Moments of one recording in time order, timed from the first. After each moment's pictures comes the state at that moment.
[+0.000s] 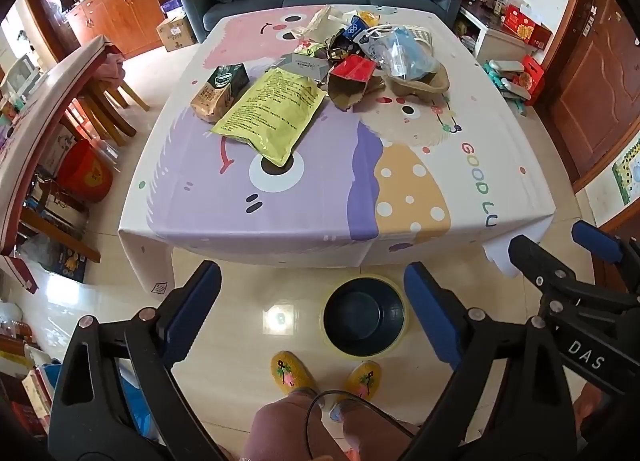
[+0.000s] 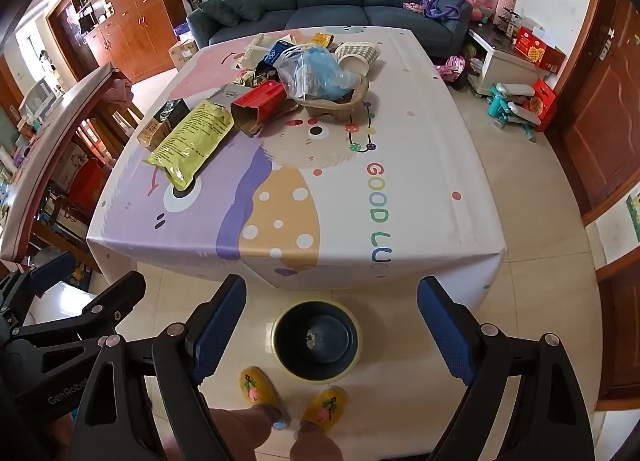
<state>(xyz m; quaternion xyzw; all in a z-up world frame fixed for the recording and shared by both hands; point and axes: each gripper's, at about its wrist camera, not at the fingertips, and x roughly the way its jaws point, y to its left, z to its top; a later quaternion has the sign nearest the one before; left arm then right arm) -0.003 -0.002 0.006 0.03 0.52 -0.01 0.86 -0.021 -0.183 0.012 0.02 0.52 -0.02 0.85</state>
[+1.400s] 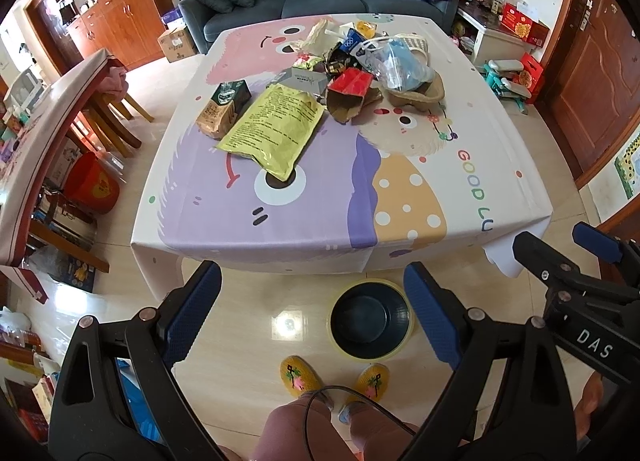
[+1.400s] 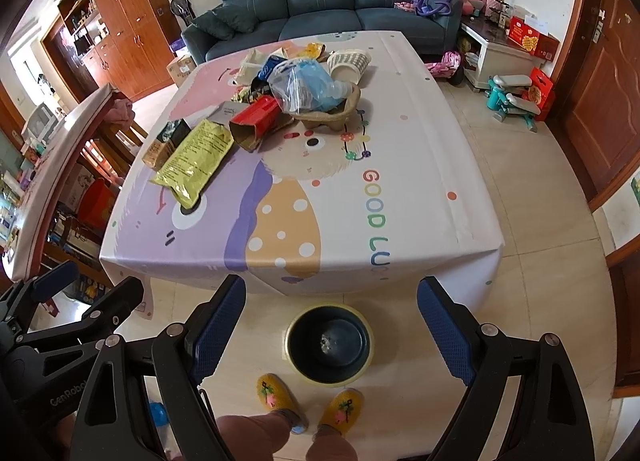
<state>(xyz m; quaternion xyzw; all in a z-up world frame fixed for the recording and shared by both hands) -0.005 -0.008 0.026 0.05 0.51 -0.01 0.86 -0.026 -0.193 0.028 0.06 0.51 -0.02 0.86</state>
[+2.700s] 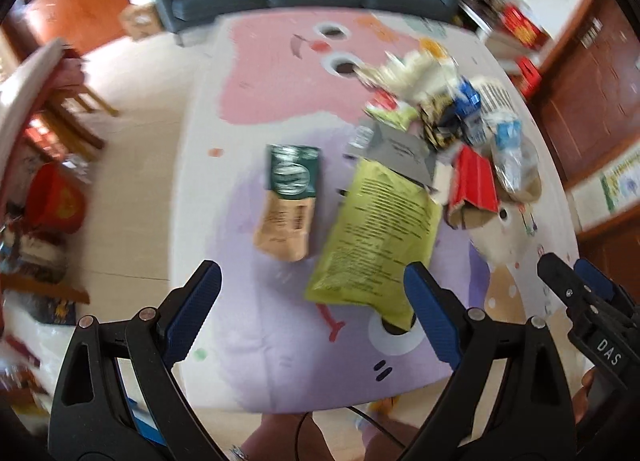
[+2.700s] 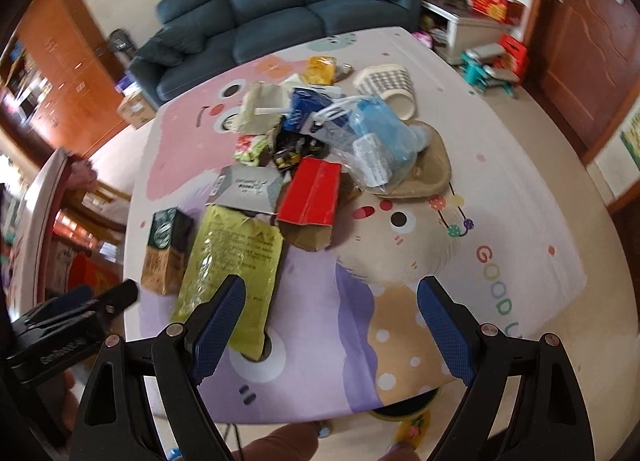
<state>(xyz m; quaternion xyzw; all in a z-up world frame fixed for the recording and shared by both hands) 0.258 0.154 -0.004 0.01 0.57 -0.10 0.81 0.173 -0.088 0.008 0.14 0.52 -0.13 0.83</state>
